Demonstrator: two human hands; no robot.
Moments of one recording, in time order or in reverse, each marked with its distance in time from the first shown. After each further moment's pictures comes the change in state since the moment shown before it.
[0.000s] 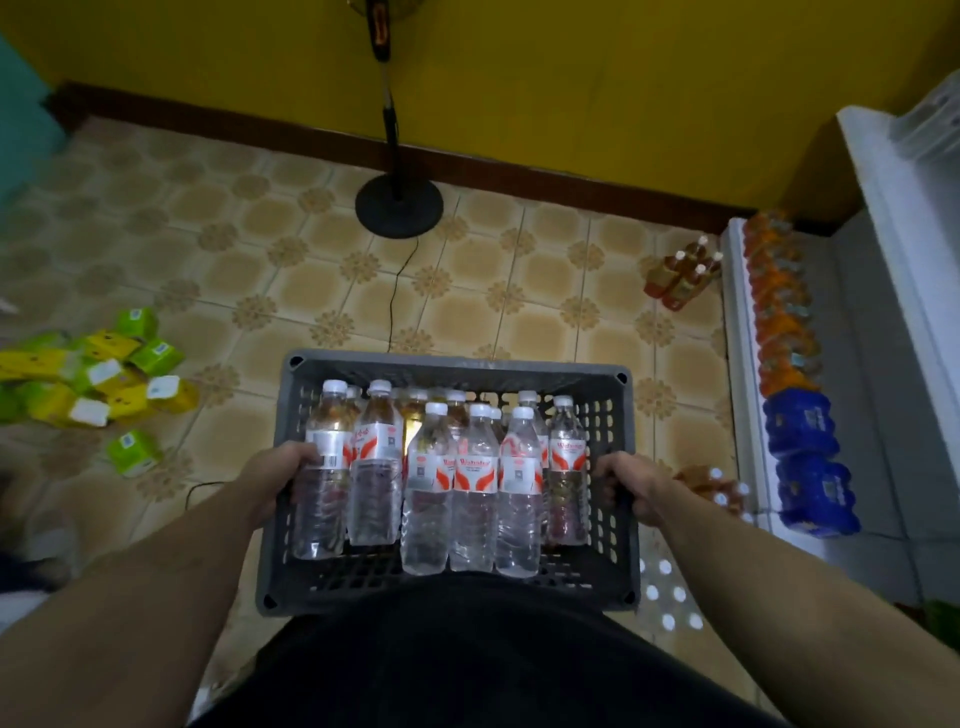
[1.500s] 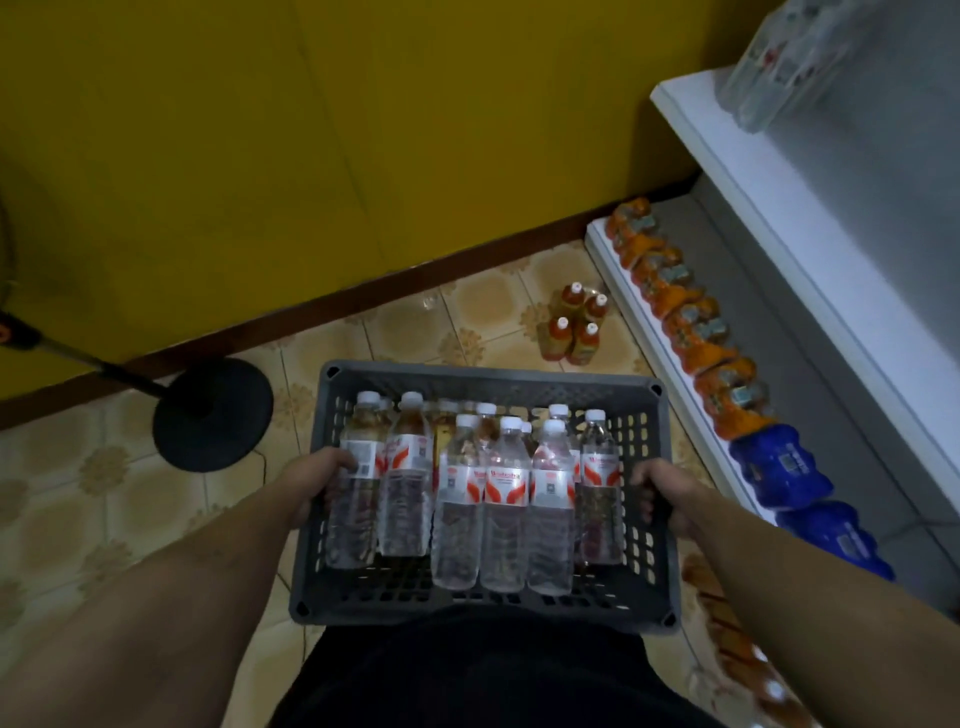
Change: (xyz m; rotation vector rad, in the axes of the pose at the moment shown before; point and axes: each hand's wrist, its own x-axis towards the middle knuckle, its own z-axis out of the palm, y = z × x) left_hand 0.288 0.610 0.456 0.556 -0.280 -0.004; right_hand 0.296 -0.409 -0.280 0.578 0.249 0.193
